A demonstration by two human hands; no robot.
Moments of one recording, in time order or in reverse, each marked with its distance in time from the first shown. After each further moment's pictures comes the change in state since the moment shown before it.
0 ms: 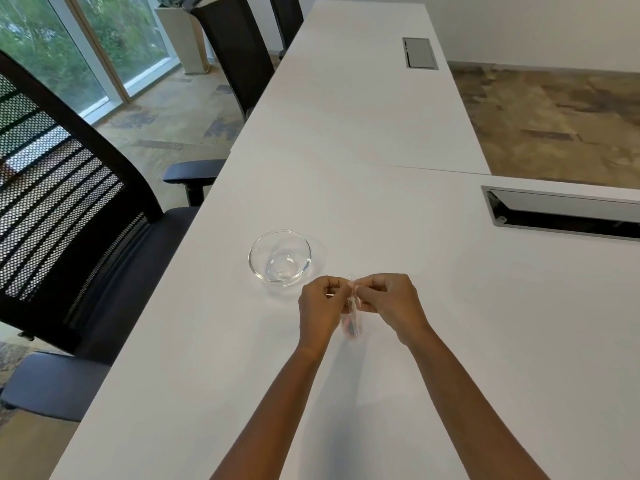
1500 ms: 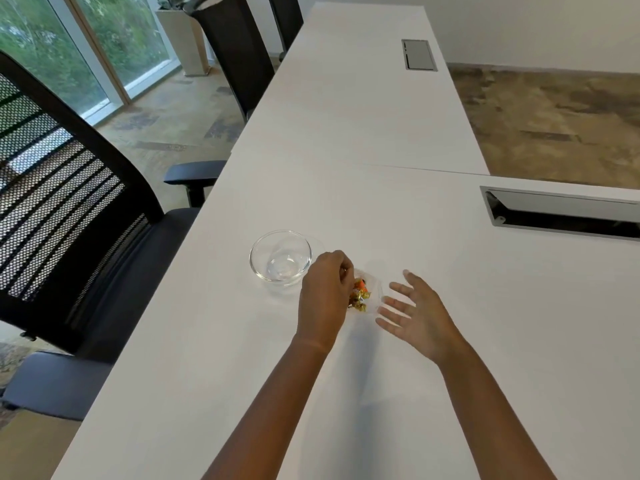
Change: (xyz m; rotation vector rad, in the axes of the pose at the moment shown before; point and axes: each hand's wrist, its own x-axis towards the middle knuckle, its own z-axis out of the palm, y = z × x) left_hand -0.006 0.033 -0.002 0.479 0.026 0.367; right_hand 0.000 0.030 -0.035 0.708 -0.072 0.471
